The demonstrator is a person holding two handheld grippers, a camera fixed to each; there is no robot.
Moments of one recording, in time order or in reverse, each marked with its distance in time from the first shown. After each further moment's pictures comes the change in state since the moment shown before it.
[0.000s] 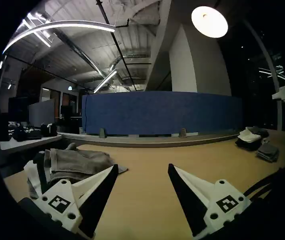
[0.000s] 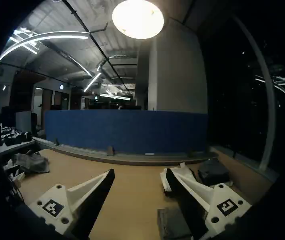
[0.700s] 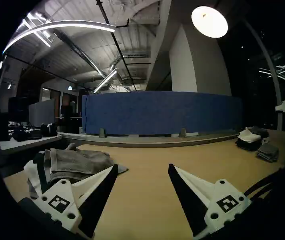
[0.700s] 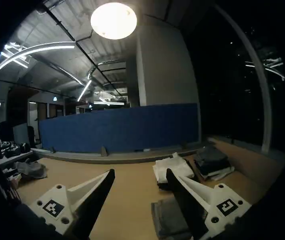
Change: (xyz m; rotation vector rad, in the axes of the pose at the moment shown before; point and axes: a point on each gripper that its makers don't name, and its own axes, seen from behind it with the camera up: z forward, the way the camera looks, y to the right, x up) left arm 0.001 0.000 0.000 0.000 0.000 -0.001; right arm -0.047 0.050 -0.002 -0.025 0.032 0.123
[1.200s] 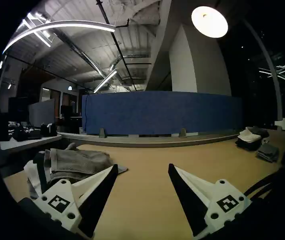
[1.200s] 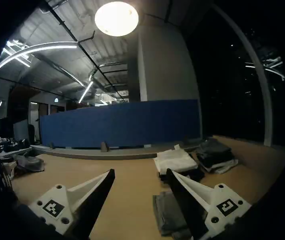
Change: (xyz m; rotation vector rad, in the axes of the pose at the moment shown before) left arm 0.000 0.000 0.000 0.000 0.000 0.000; right arm -0.054 0.000 0.007 0.008 0.029 -0.009
